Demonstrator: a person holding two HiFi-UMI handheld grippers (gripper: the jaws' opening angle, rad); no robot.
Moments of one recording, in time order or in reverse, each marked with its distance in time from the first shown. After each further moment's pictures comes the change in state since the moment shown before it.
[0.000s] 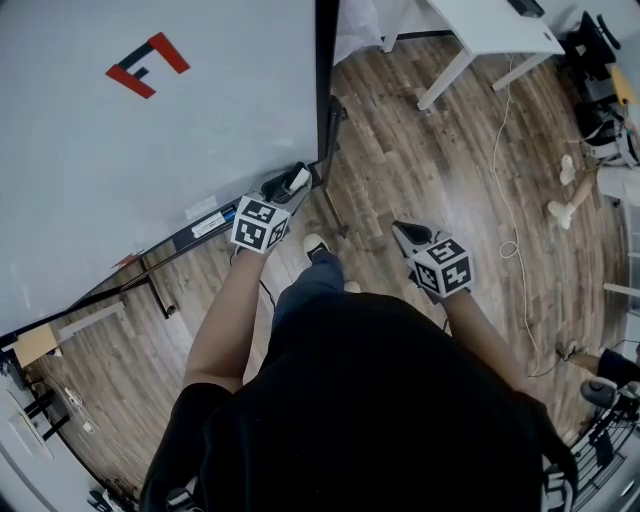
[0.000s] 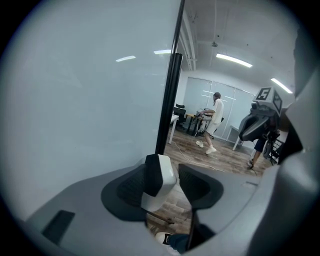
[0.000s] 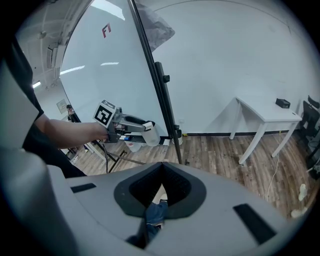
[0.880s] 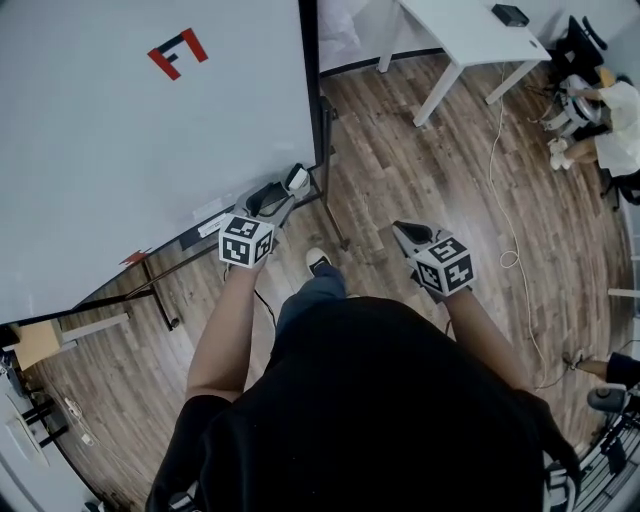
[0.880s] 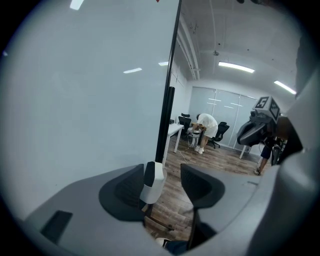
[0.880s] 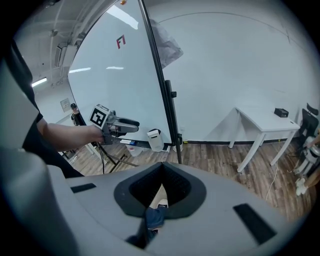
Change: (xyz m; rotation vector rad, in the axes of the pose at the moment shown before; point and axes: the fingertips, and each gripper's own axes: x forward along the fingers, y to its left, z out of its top) left arm -0.071 -0.023 0.017 -0.024 -0.110 0.083; right arm -0.048 0.020 0.003 -0.049 -0.084 -0.007
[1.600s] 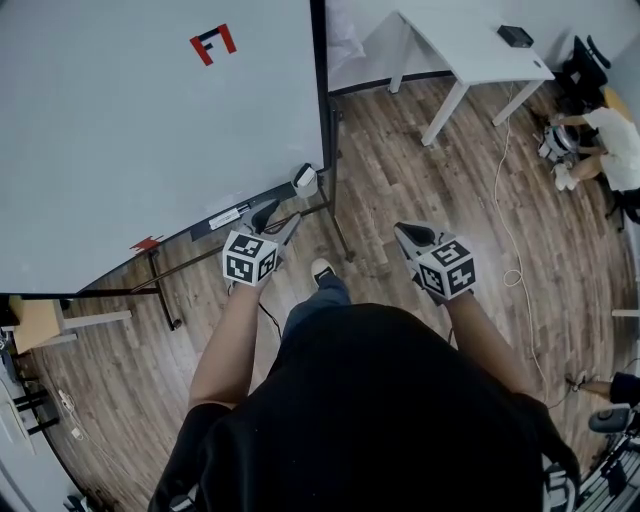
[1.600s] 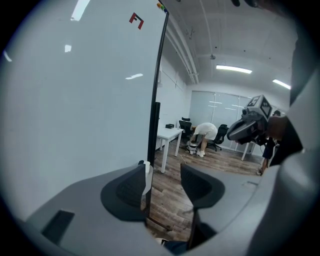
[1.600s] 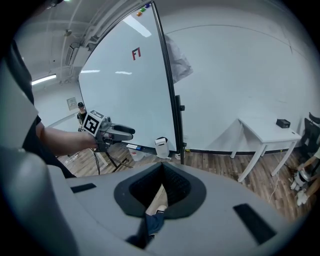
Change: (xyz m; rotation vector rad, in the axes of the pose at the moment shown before) left arm -0.060 -0.048 -0.001 0.013 -0.056 0.034; right arm -0.036 0.026 0.013 -0.071 -0.085 0.017
